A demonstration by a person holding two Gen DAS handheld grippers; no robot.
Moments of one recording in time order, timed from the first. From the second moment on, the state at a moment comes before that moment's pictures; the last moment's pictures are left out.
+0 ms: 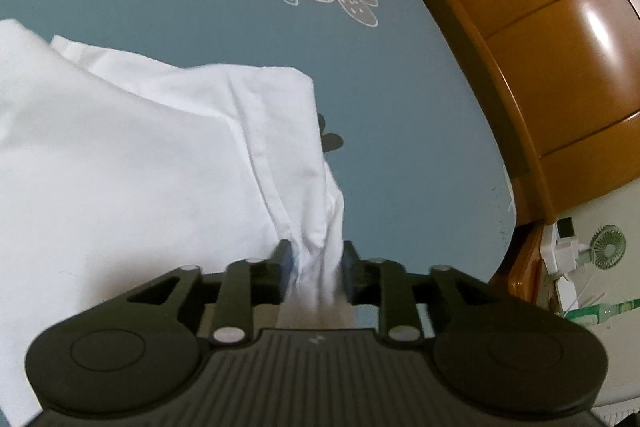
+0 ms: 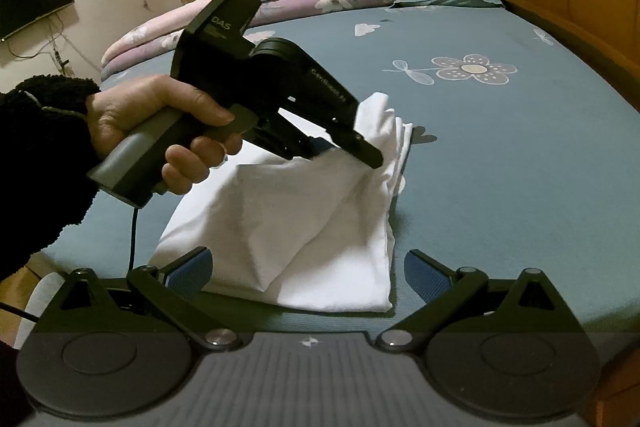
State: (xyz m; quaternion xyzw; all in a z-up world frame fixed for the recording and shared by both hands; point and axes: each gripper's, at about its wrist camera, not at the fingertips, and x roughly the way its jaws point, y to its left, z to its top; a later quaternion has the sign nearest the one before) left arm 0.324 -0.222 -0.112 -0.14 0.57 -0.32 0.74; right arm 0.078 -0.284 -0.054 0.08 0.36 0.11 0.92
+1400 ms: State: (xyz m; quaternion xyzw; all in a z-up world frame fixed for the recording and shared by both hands) left arm 0.093 -0.137 -0.108 0.44 0.24 -0.37 0.78; right arm 0.064 -0.289 -0.055 0.16 0.35 0.10 0.92
